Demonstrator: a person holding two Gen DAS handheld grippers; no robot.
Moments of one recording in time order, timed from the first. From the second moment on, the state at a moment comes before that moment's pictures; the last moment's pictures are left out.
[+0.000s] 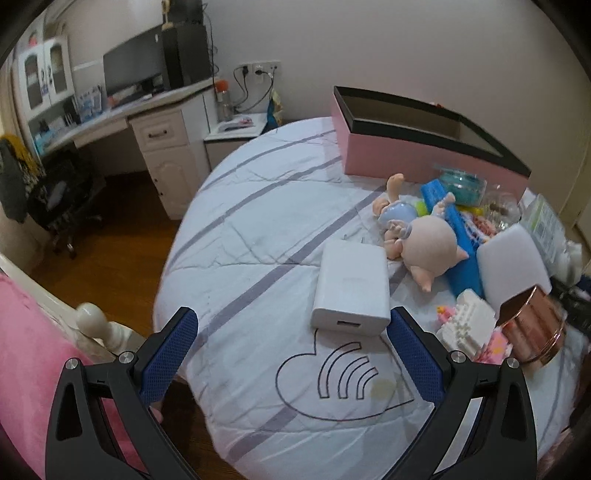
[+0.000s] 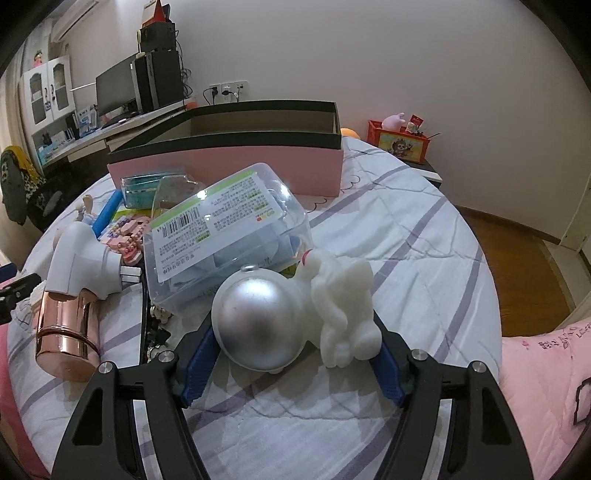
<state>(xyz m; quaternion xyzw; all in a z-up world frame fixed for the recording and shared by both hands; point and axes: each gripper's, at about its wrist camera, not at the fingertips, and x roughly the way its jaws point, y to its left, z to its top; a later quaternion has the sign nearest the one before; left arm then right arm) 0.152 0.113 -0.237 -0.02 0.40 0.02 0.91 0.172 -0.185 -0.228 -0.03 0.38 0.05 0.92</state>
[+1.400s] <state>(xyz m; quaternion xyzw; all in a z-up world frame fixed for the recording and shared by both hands) 0.160 0.082 -0.189 -0.01 0.34 -0.09 0.94 0.161 -0.202 -0.185 0.03 0.33 0.10 0.94</state>
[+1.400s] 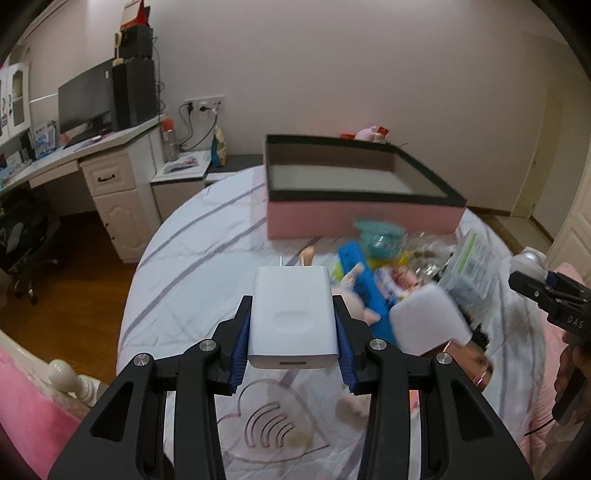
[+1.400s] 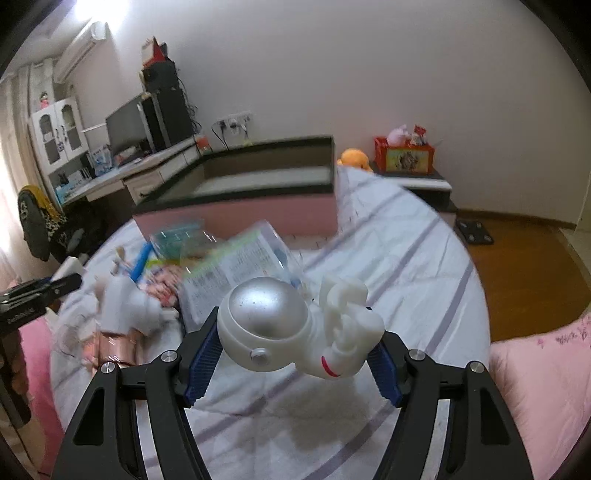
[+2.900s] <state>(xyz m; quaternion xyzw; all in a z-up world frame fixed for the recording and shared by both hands) 0.270 0.053 -0.113 -0.02 0.28 -0.07 0.96 0.297 -0.143 -0.112 -0.03 0.32 0.10 0.94</state>
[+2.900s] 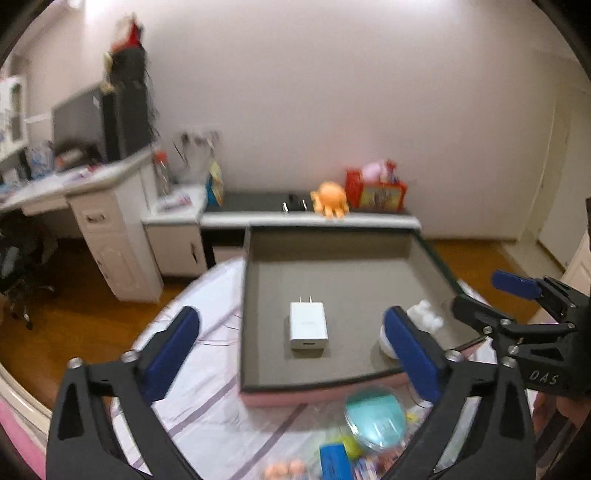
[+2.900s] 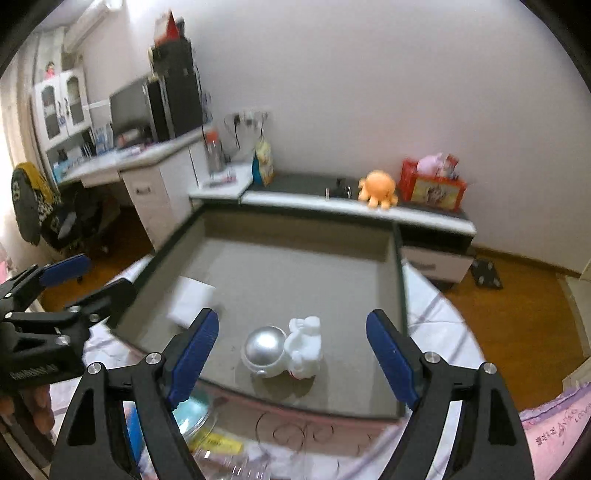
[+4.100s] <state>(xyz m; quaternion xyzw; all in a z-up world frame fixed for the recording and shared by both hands) 0.009 0.025 -0.070 0.04 0.10 0.00 0.99 0.033 -0.151 -0.071 -0.03 0.11 0.00 0.99</state>
